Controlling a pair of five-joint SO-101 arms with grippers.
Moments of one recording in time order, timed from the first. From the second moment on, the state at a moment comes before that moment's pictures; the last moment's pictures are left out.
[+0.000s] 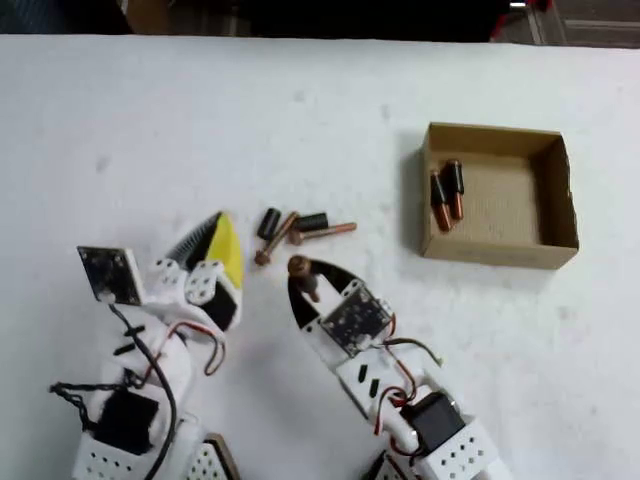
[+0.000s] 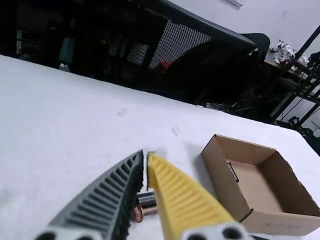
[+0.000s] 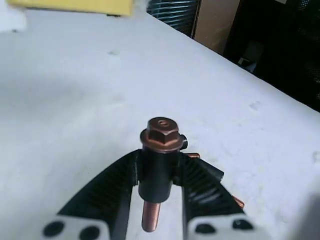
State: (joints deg) left arm 11.5 -103.4 85.1 36.8 24.7; right arm -38.7 -102.4 96.4 31.9 15.8
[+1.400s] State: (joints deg) left arm -1.8 -104.0 96.2 39.3 15.5; right arm -20.7 -102.4 95.2 32.0 16.1
